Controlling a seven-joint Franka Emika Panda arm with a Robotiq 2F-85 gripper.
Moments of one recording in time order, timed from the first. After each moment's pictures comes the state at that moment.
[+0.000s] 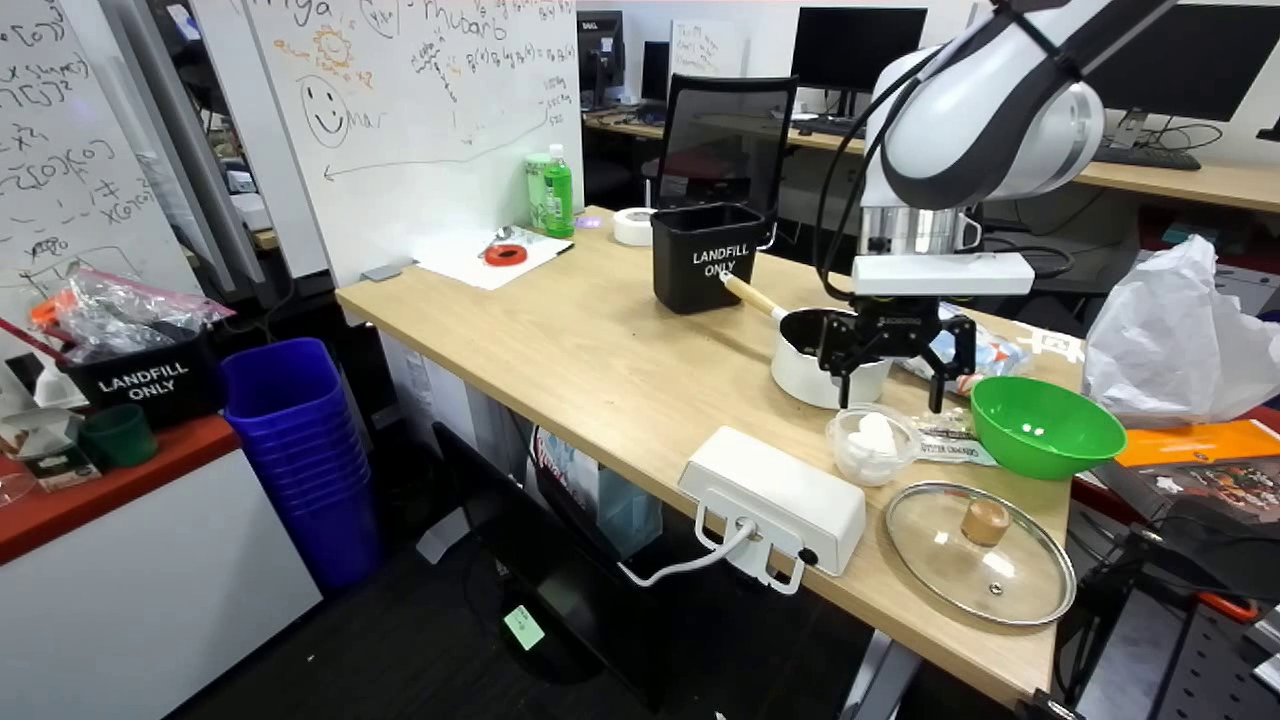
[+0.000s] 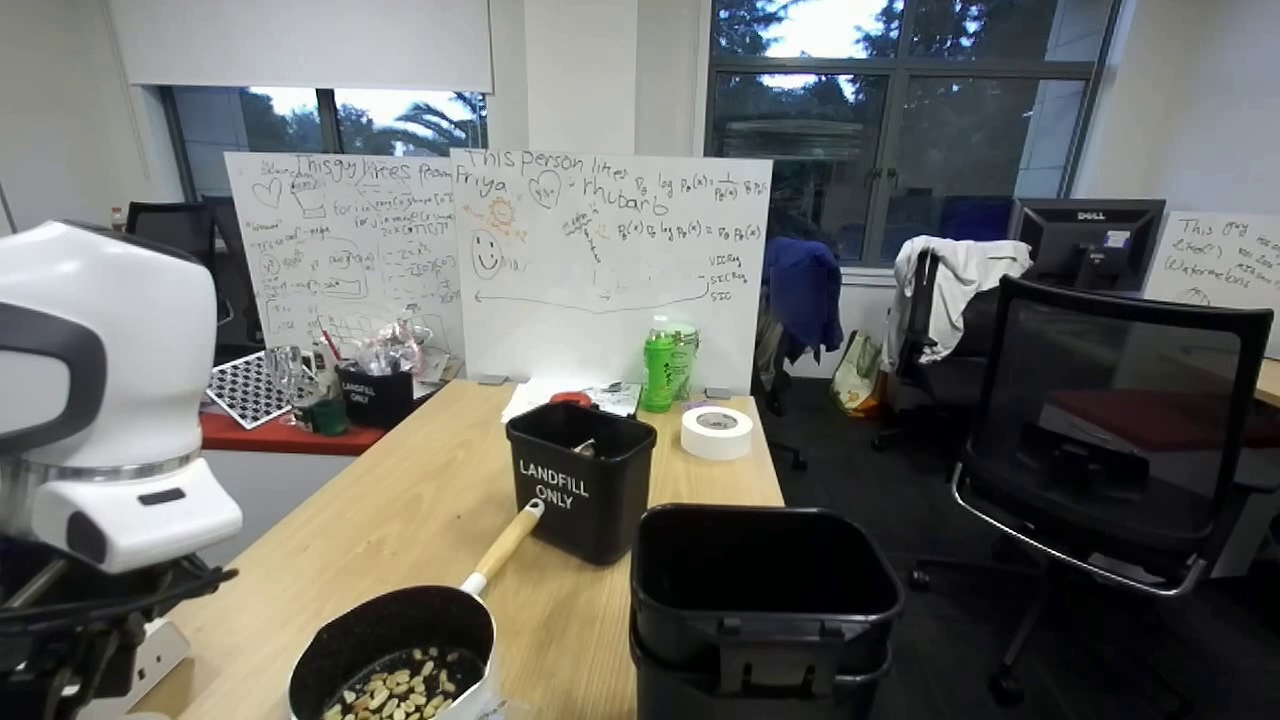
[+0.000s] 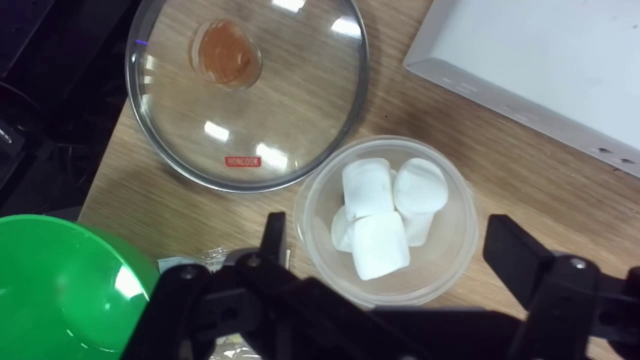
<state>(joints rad) 0.00 0.20 -0.02 -2.38 0.16 2.32 0.73</state>
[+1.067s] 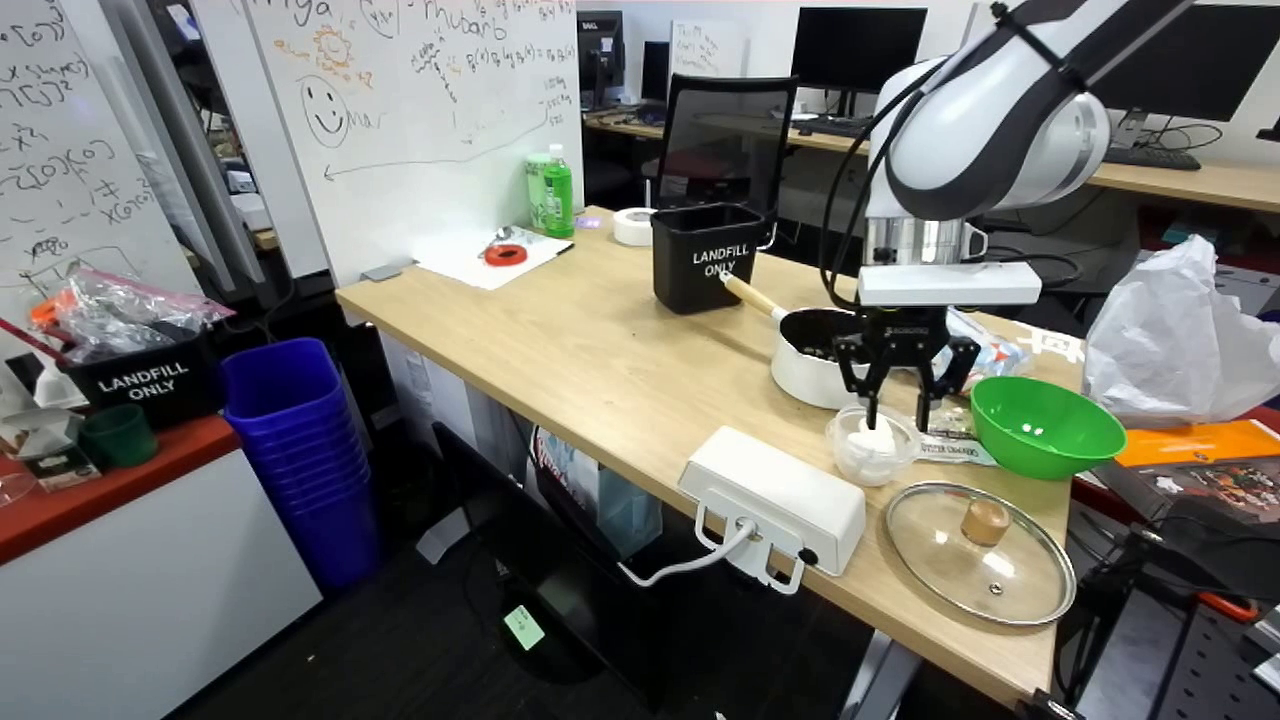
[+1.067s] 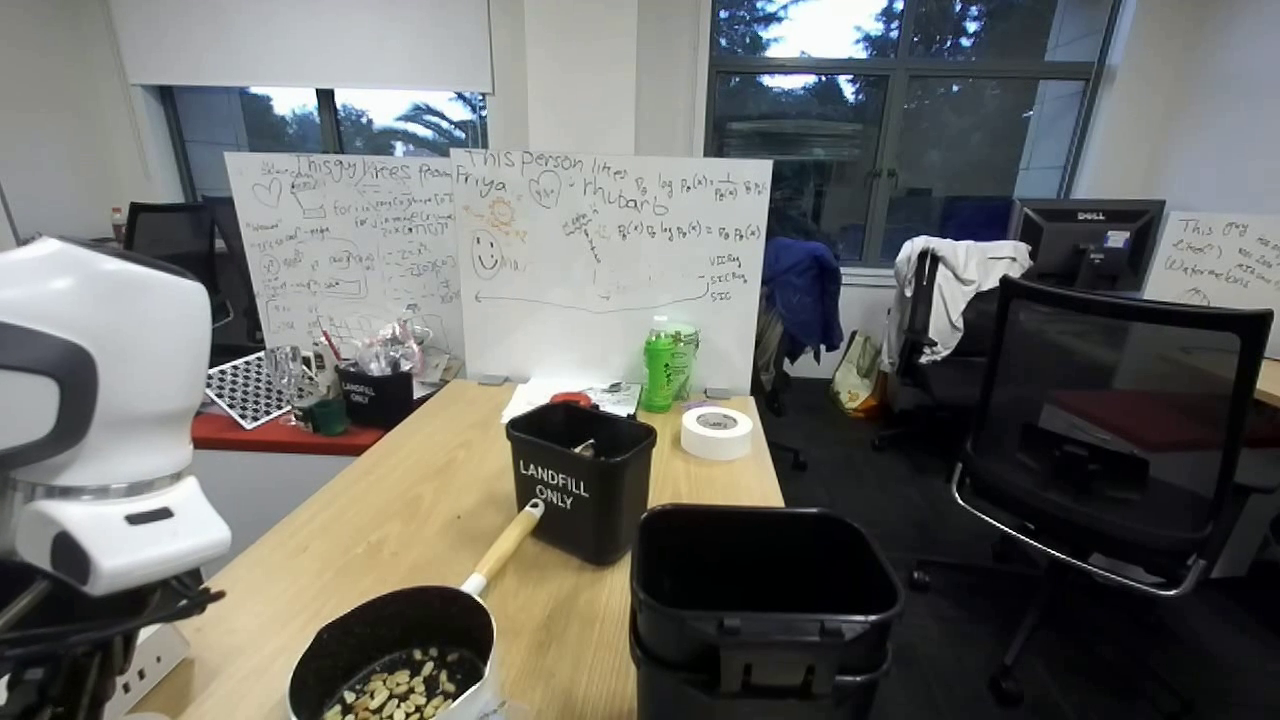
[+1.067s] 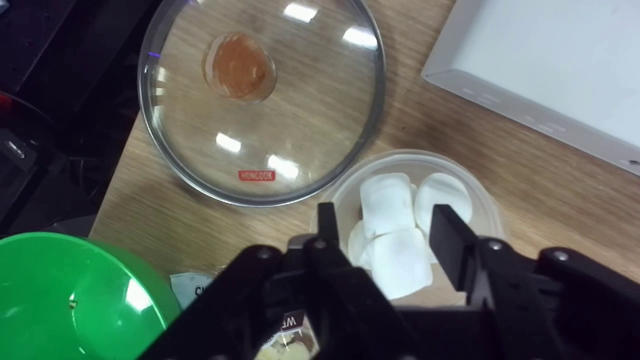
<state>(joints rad) 0.00 0.20 -0.02 -2.40 0.16 2.32 0.74</state>
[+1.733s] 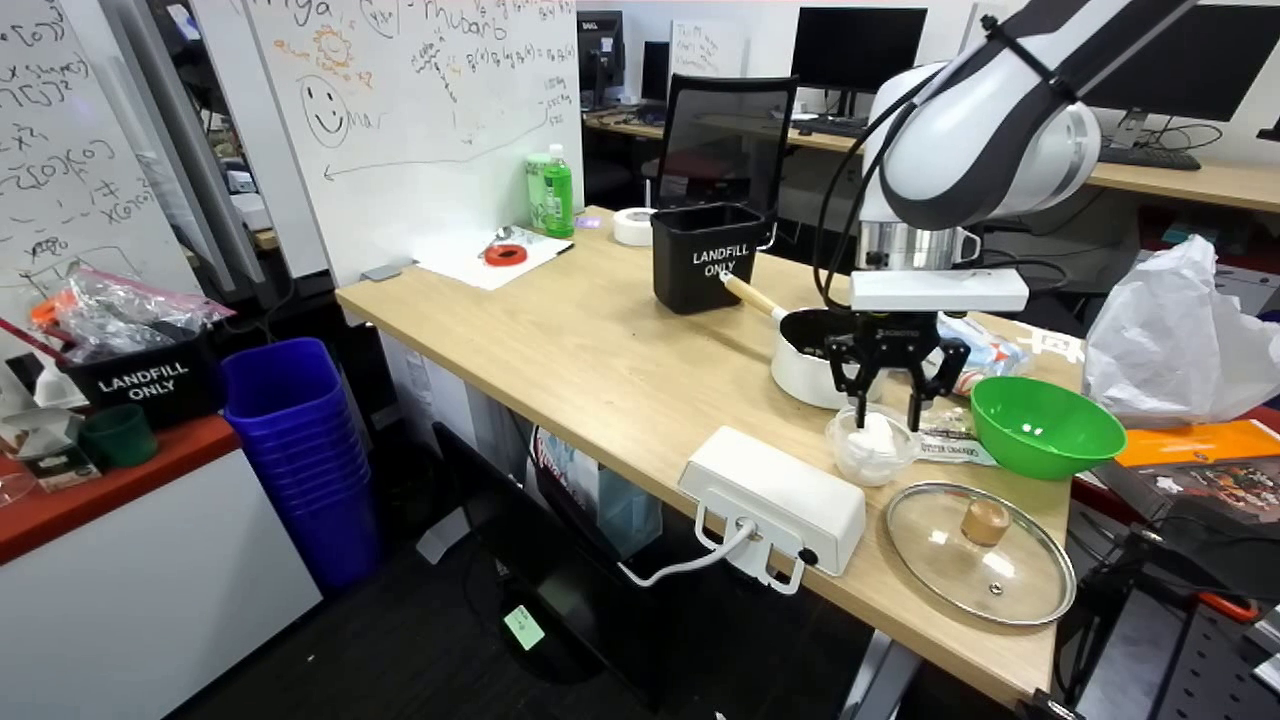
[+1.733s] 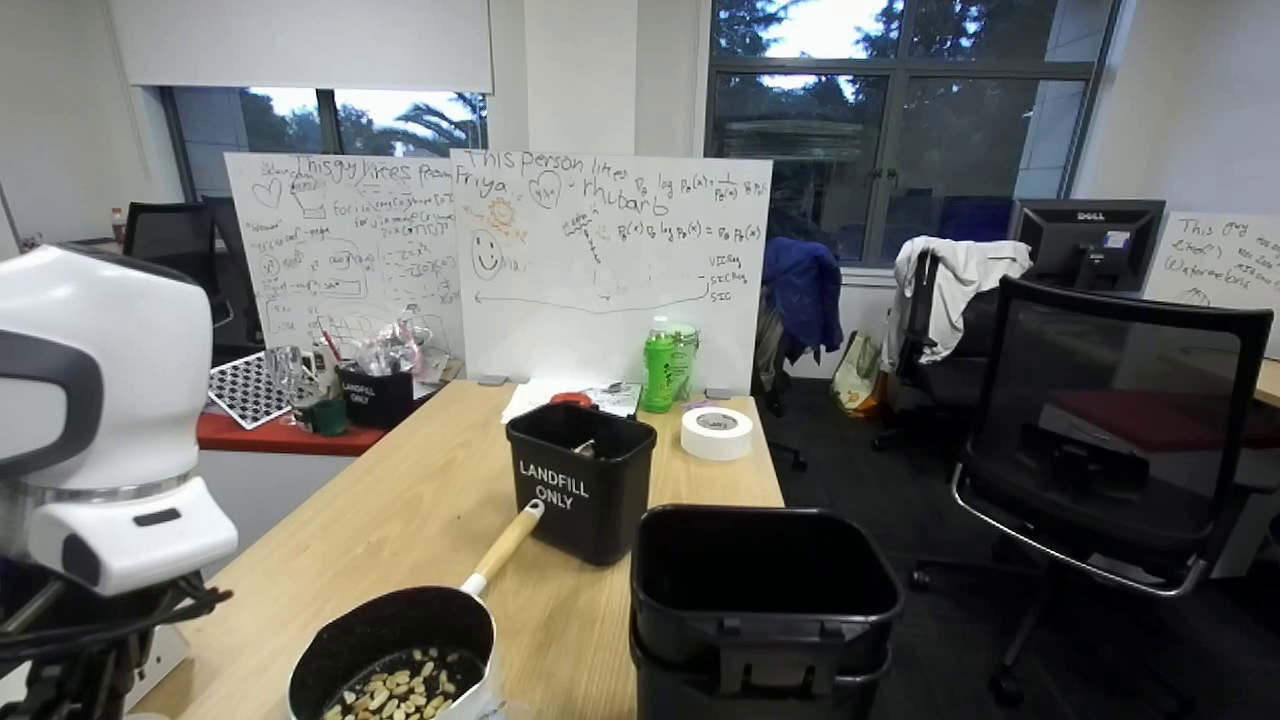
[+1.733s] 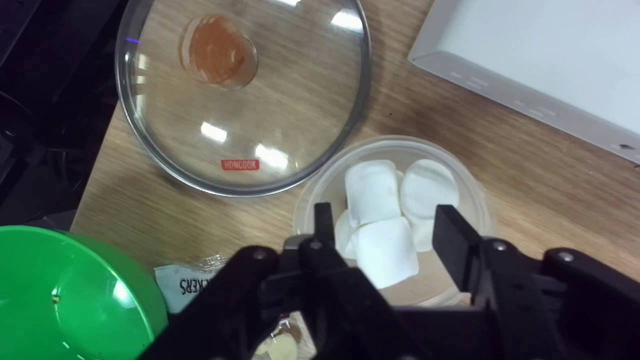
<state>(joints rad) 0.01 0.22 -0.02 -2.39 0.15 2.36 0.75</state>
